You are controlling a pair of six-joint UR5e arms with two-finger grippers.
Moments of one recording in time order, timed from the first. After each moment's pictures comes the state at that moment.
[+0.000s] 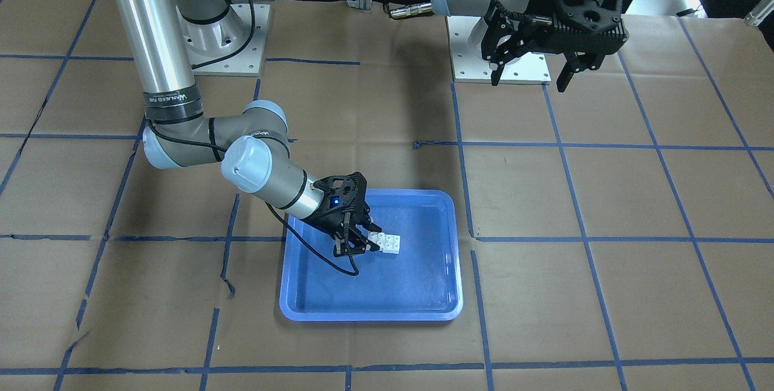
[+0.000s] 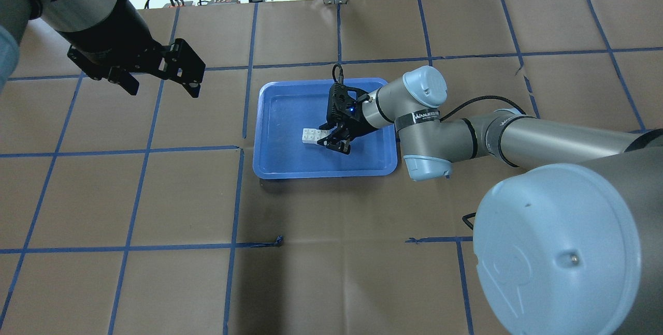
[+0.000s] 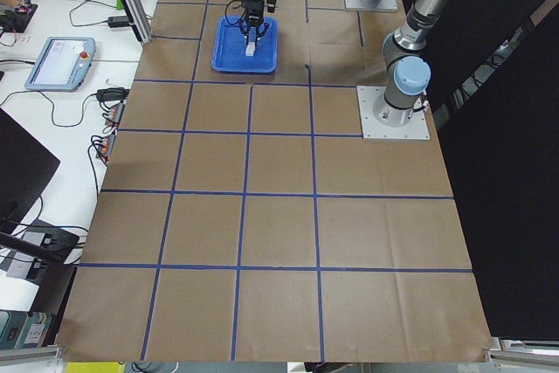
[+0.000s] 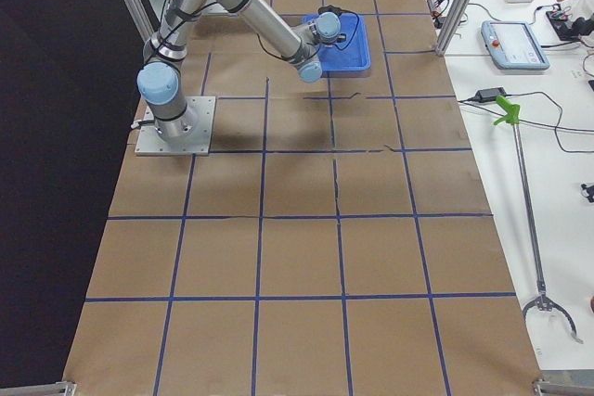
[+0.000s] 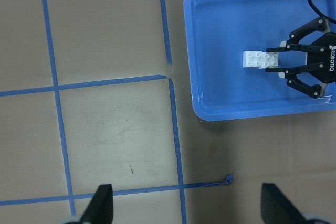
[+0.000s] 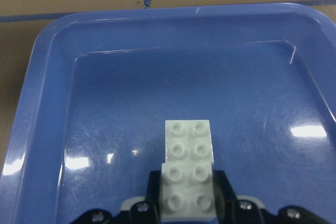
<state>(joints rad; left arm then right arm) -1.58 -1.48 -1.57 -1.59 1.57 0.09 1.76 -0.97 1.91 -2.81 -0.90 -1.19</state>
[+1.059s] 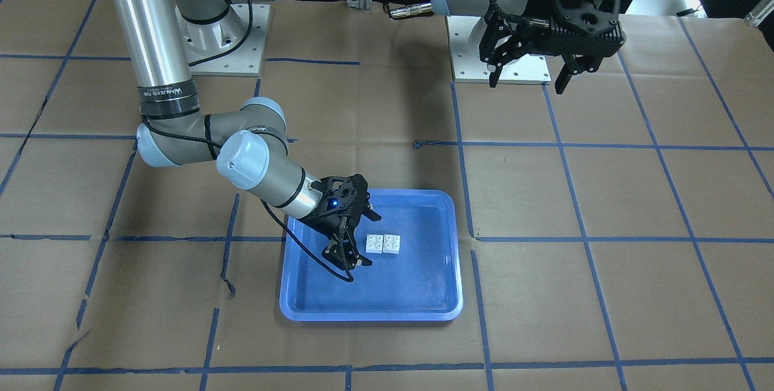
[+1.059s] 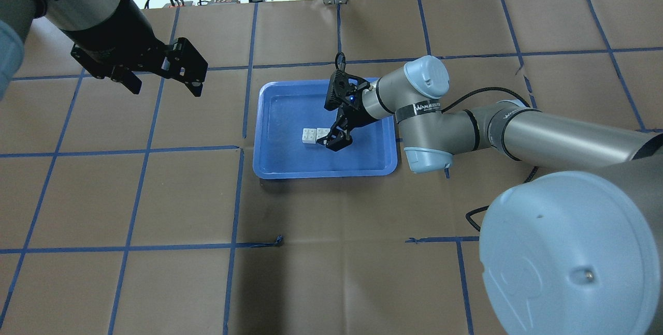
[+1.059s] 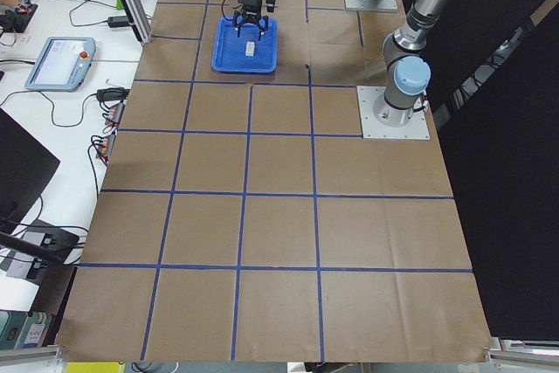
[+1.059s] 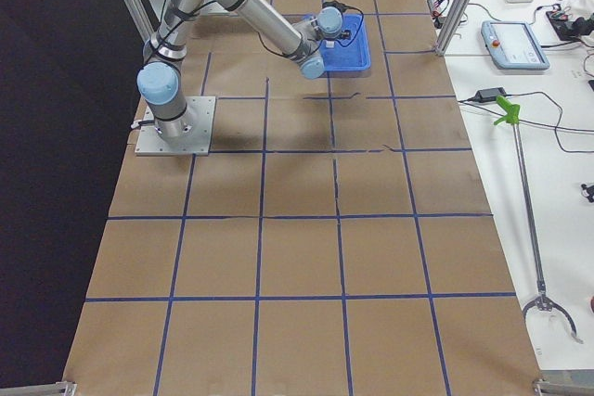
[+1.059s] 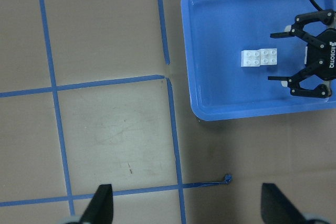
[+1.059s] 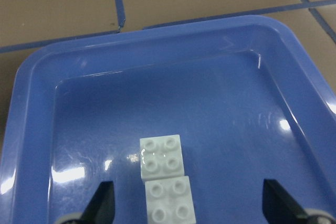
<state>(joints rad) -1.58 -1.48 -1.57 -1.59 1.57 0.09 1.75 -1.01 1.86 -2.73 -0.93 -1.04</state>
